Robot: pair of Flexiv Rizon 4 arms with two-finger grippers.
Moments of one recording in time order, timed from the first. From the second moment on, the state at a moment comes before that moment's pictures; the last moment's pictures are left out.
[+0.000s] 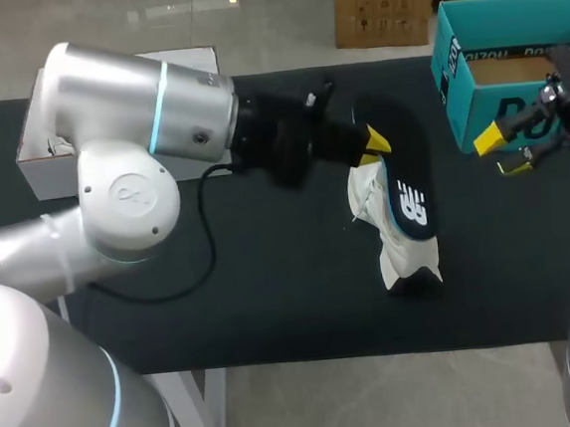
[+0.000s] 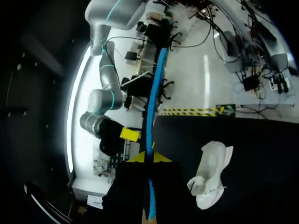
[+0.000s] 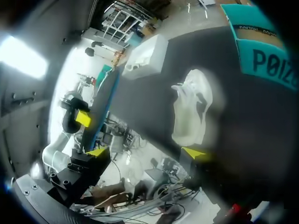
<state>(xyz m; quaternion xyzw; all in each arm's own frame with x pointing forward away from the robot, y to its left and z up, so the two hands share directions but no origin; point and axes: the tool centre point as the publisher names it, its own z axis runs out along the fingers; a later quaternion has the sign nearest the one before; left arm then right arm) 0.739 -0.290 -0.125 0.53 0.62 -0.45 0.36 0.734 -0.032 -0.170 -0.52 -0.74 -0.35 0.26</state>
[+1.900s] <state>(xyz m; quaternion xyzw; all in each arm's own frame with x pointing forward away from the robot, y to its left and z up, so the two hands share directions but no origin) 0.726 -0.291 -0.119 0.57 0.62 -0.46 0.30 0.700 -0.086 -0.162 -0.47 -0.83 -0.27 0.16</state>
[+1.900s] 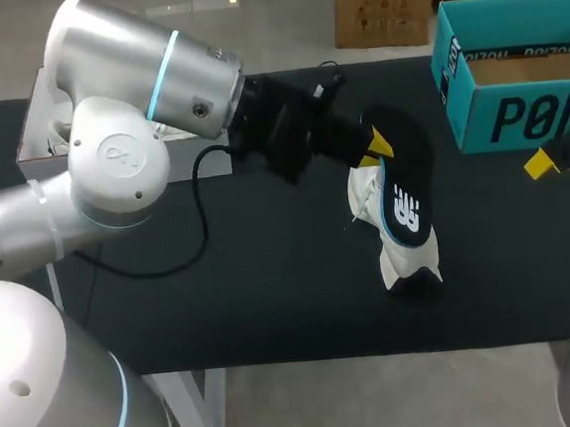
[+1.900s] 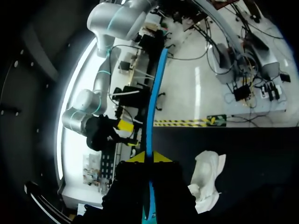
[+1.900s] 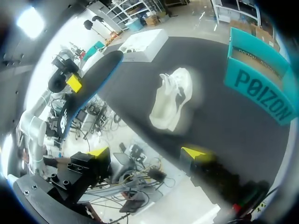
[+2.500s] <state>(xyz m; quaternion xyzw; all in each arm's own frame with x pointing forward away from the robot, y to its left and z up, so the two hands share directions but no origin) 0.717 -0.292 -0.172 0.53 0.61 -0.53 0.26 0.700 -0.086 -0.162 -0.47 -0.83 -0.27 0.16</state>
